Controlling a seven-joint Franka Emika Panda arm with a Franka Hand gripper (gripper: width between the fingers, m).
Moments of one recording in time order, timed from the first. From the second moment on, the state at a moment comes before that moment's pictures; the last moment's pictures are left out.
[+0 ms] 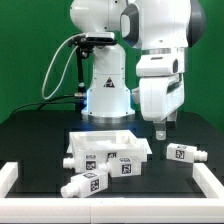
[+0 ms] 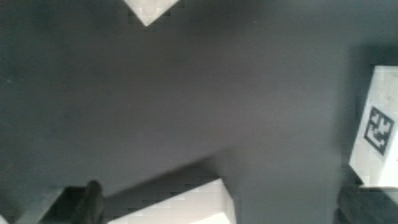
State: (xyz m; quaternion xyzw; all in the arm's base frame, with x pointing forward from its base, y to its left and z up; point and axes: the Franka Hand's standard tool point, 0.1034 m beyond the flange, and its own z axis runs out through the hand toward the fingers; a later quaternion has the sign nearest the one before) arm 0.498 0.079 0.071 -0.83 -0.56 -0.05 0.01
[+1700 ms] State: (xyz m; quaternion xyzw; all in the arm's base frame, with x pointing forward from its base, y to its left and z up) arm 0.503 0.001 0.008 -0.79 -0.61 -0.04 0.03
